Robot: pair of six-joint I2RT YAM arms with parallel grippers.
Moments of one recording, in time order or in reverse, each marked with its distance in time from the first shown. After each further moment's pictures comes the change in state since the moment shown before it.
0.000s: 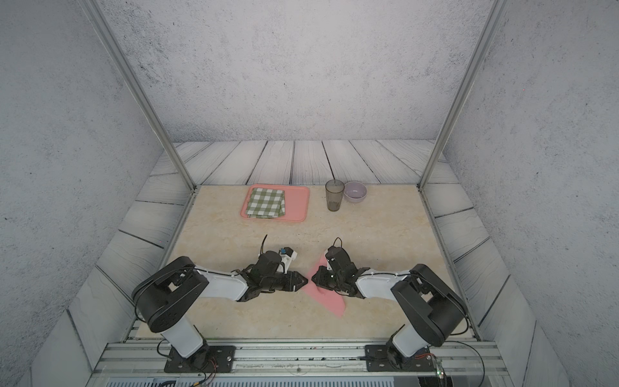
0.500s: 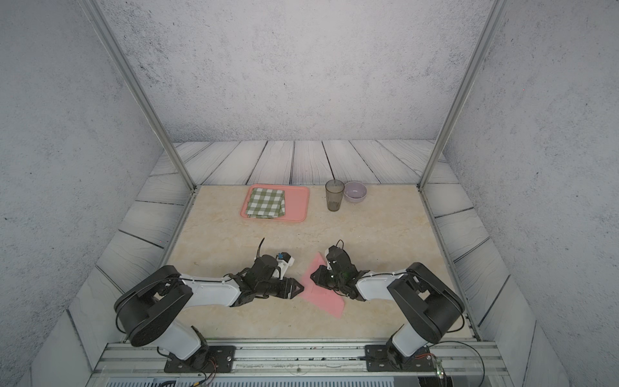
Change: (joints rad) left arm -0.023 -0.138 -0.053 -0.155 0.003 0.063; right arm 0.000 0.021 -0.045 0.140 0.012 0.038
